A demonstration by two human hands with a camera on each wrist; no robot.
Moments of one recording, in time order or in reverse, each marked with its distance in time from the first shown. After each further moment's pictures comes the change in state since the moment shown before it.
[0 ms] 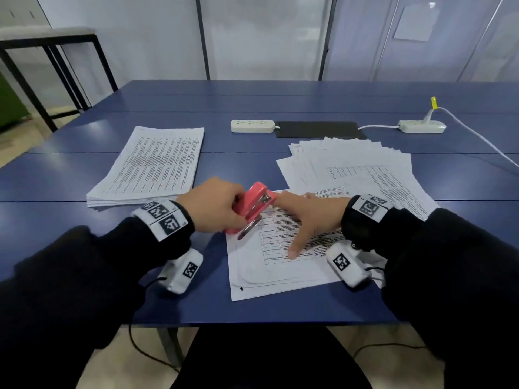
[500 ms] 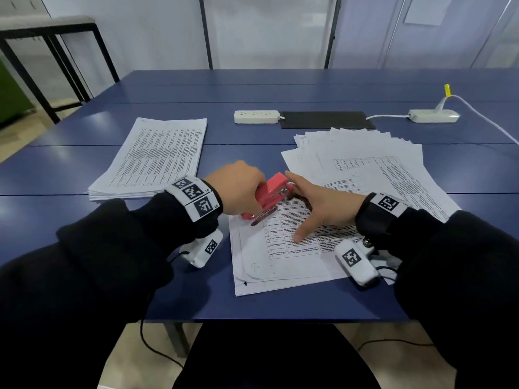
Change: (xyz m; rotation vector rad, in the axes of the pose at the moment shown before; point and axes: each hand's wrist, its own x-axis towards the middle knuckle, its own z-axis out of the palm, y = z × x) left_hand 0.038 0.015 0.003 0.178 -0.053 0.053; right_hand -0.002 0.015 0.011 0.490 0.125 0.030
